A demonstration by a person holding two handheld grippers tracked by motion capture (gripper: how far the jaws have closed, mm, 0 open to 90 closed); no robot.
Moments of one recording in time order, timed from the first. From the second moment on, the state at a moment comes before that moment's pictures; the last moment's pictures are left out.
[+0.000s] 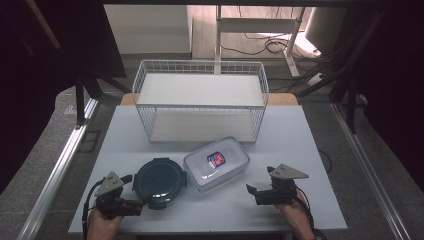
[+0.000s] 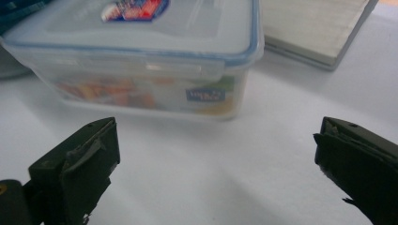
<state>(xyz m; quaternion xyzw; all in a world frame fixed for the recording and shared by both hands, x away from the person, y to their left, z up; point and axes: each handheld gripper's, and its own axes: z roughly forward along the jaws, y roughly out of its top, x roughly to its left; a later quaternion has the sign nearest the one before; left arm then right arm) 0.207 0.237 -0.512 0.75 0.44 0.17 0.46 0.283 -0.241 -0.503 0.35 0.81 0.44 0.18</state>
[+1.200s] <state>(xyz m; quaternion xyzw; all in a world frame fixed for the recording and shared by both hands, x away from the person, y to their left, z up) 0.194 0.201 -0.480 0.77 0.40 0.13 0.48 0.287 -0.245 -0.508 0.37 0.81 0.42 0.18</state>
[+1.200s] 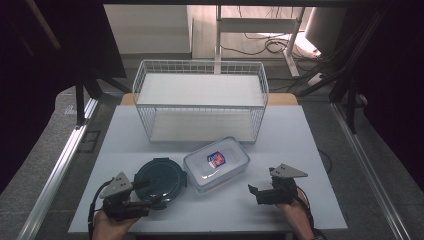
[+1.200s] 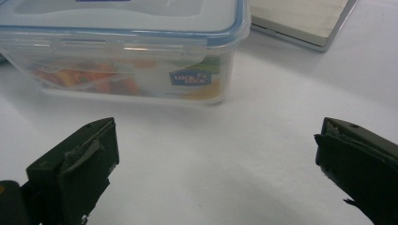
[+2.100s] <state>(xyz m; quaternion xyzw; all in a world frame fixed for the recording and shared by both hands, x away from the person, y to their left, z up) 0.213 0.144 -0.504 0.82 0.38 0.05 0.43 0.288 -0.241 -0.515 0.36 0.83 0.39 0.16</state>
